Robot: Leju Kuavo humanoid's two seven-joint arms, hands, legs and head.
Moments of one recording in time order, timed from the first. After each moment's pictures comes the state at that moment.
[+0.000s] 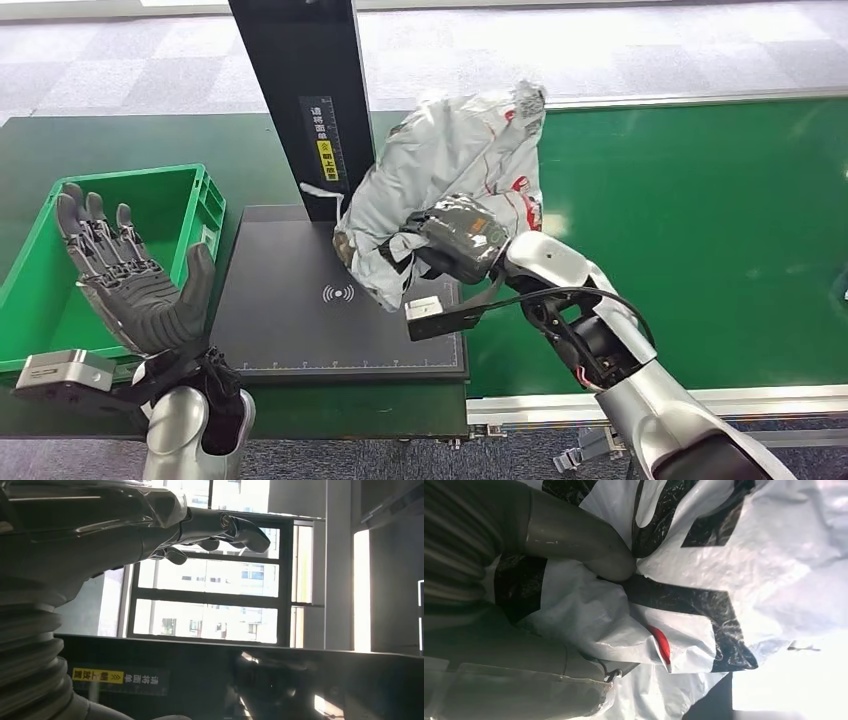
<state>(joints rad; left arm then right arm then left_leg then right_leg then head) -0.13 -0.25 -0.11 -1.68 0.00 0.35 -0.70 -0.78 -0.06 0.75 -0.92 0.99 -0.05 -0.51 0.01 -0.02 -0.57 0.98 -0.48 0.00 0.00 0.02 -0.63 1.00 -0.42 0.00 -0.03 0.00</state>
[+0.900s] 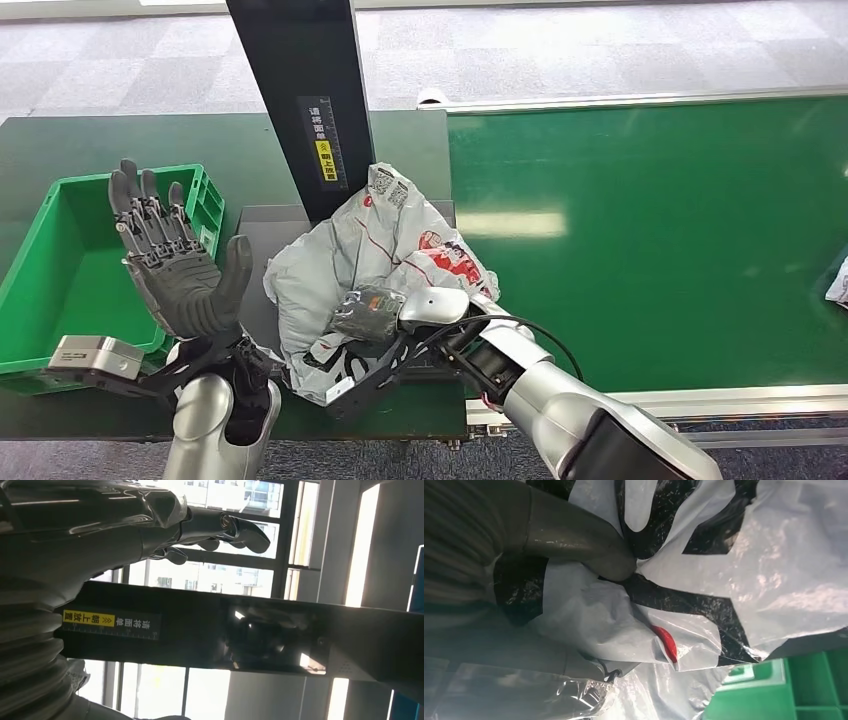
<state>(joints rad) -0.18 -0.27 -0.20 -1.63 0.04 0.26 -0.70 -0.88 0.24 1.10 -0.39 0.95 0.04 -0.54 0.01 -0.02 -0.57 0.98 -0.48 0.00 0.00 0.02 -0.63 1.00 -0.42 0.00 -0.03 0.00</state>
